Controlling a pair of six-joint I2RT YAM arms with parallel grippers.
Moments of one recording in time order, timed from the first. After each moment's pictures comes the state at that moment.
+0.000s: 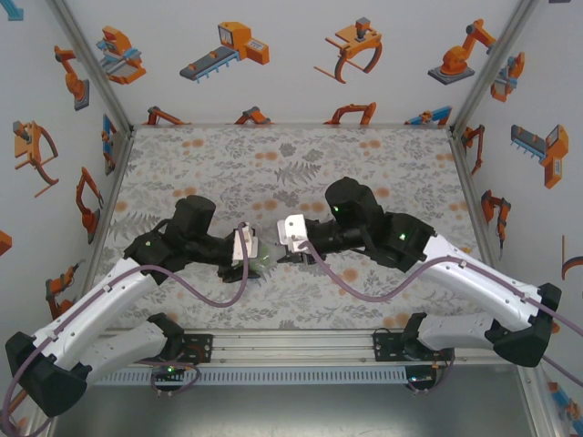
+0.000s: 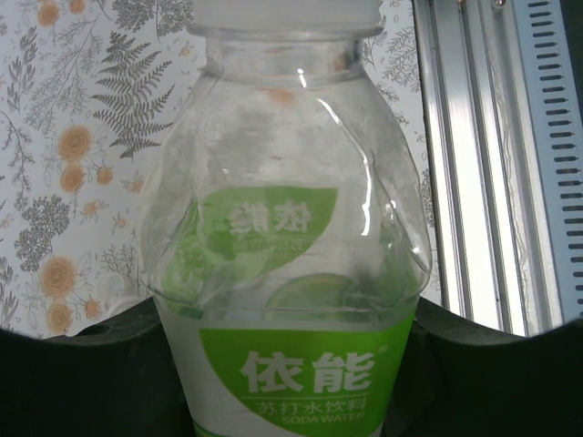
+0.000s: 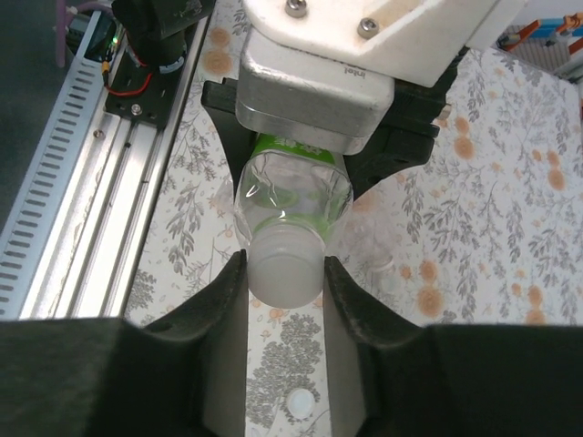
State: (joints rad) left arm -0.70 0.94 0.87 -0.66 0.70 0.75; right arm 1.02 1.18 1.27 -0.57 -0.54 -0.64
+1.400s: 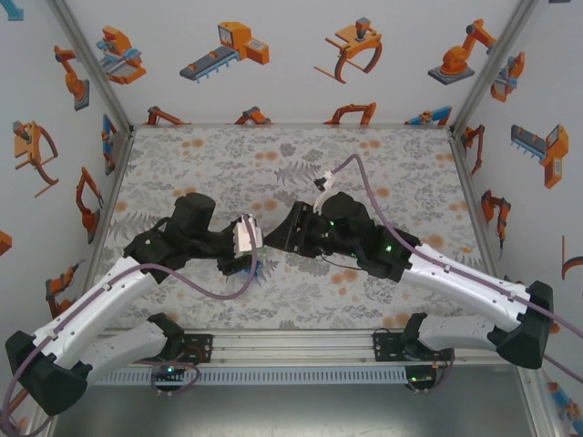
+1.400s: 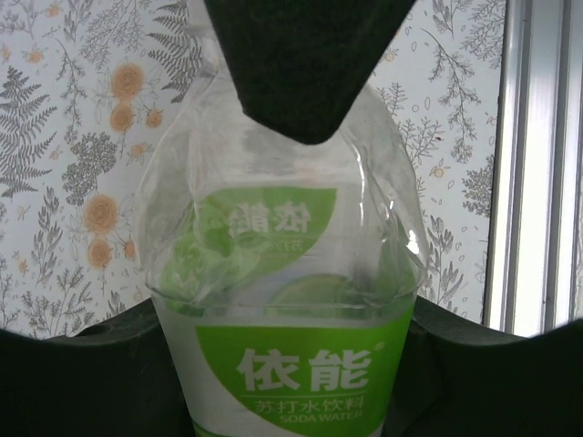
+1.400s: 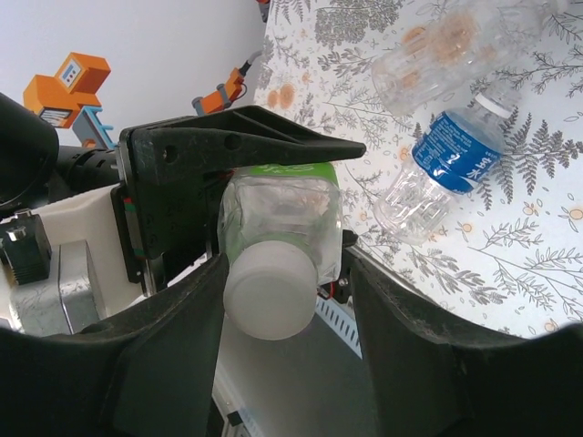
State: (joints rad) left arm -0.70 0.95 0.89 -0.64 0.52 0.69; right arm 1.03 1.16 1.05 -0.30 -0.06 1.06
